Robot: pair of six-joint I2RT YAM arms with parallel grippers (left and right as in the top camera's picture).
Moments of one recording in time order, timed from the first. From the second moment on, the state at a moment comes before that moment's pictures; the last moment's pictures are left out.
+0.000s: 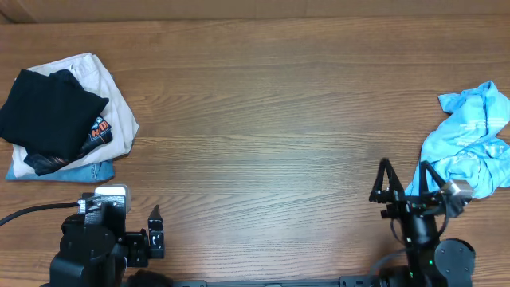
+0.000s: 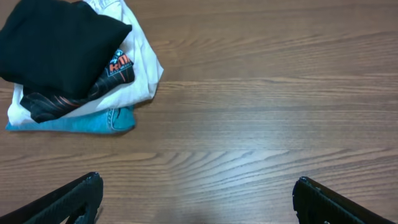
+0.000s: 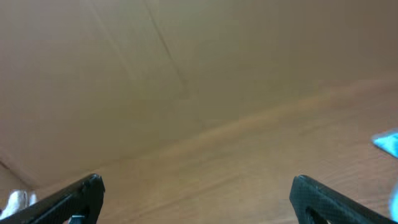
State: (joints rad) left arm -0.31 0.53 1.14 -1.34 -0.26 -0.19; right arm 0.09 0.02 0.30 -0.25 0.03 0.41
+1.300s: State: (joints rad) left arm -0.31 0.53 1.14 -1.34 -0.26 -0.19; right arm 0.08 0.01 0.02 -0.03 -0.02 0.19
